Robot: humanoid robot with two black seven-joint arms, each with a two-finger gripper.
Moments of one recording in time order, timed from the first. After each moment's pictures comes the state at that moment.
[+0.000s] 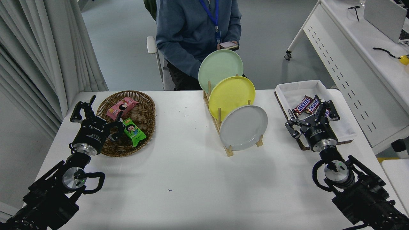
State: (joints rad) left arm -0.50 0.26 -1.08 -0.53 0.18 -0.58 -0.44; right arm 0.59 -0.15 1.01 0.51 -0.04 0.37 0.34
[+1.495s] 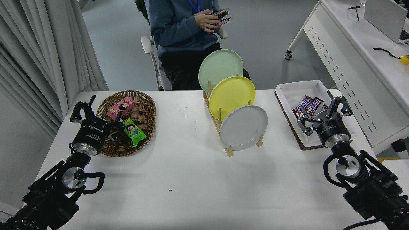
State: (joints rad) left arm -0.50 0.26 -1.08 -0.53 0.18 -0.58 -0.44; right arm 0.62 -0.24 0.99 0.48 -0.04 0.32 0.34
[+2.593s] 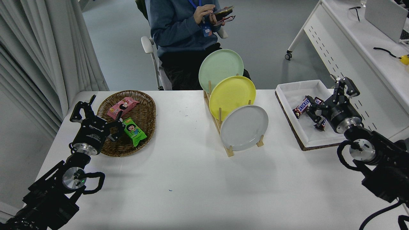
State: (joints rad) left arm -0.50 0.26 -1.08 -0.53 0.18 -0.58 -0.44; right arm 0.82 -0.40 0.49 0.52 0.01 0.31 0.33
